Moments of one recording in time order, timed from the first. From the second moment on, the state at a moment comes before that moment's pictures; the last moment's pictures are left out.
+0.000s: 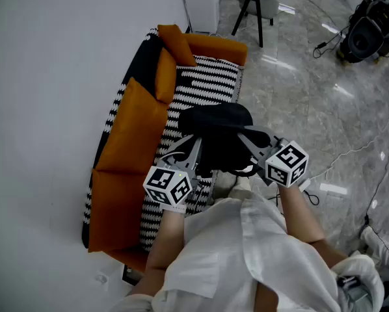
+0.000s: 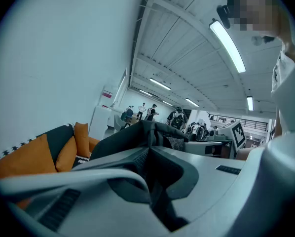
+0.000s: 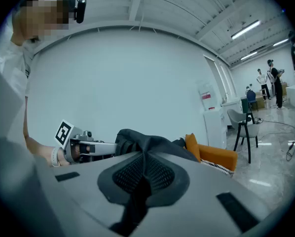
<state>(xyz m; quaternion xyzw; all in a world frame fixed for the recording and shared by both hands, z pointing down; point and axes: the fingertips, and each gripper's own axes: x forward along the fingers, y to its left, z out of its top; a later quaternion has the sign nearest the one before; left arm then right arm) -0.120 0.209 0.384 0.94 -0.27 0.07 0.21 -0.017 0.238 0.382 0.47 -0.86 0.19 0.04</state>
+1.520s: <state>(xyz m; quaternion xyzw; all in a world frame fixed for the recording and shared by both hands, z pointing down) -0.107 0.175 0.382 0.93 -0.29 0.06 0.22 0.000 0.194 0.379 0.43 -0.88 0.21 0.01</state>
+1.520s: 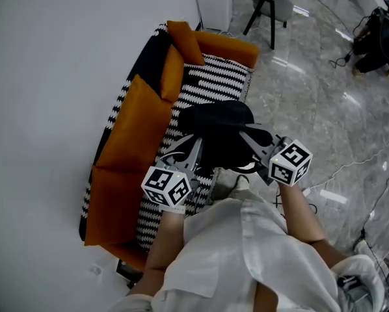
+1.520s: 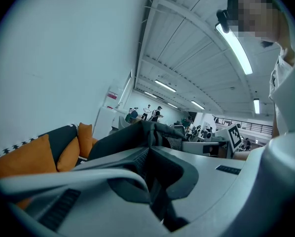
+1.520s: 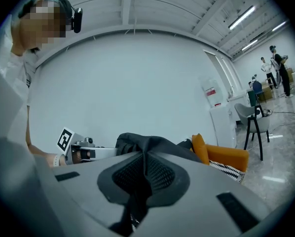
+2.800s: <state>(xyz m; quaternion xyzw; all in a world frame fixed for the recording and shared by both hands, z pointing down) -0.038 0.102 0.392 0.92 -0.30 0.05 0.24 0.069 0.117 0.388 0.41 -0.88 0.22 0.00</state>
